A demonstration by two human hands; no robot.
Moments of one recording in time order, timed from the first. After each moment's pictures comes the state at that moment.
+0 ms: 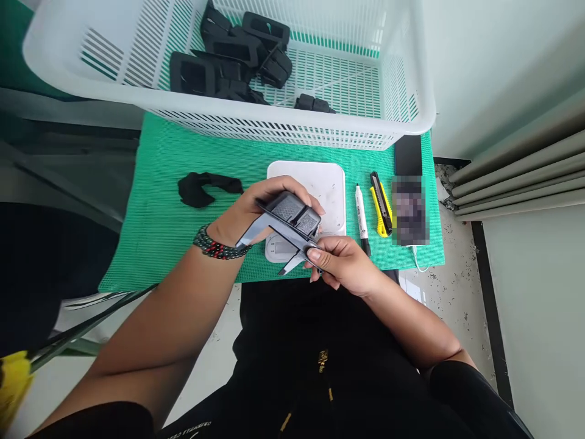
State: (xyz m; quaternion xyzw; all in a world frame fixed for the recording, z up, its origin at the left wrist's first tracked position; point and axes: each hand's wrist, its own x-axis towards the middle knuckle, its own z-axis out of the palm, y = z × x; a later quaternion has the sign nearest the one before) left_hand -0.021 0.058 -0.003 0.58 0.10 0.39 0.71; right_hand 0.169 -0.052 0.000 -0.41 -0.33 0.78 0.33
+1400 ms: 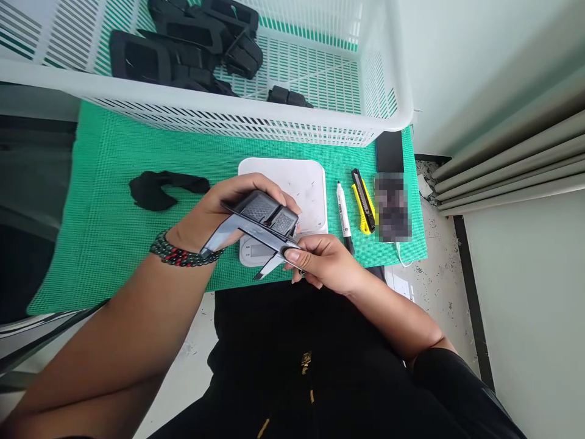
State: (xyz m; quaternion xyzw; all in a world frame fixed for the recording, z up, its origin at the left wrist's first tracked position) left_hand -0.022 0.060 -0.001 0.59 0.15 0.39 0.69; right_hand 0.171 -0.051 -0.003 -0.43 -0.36 0.76 0.33
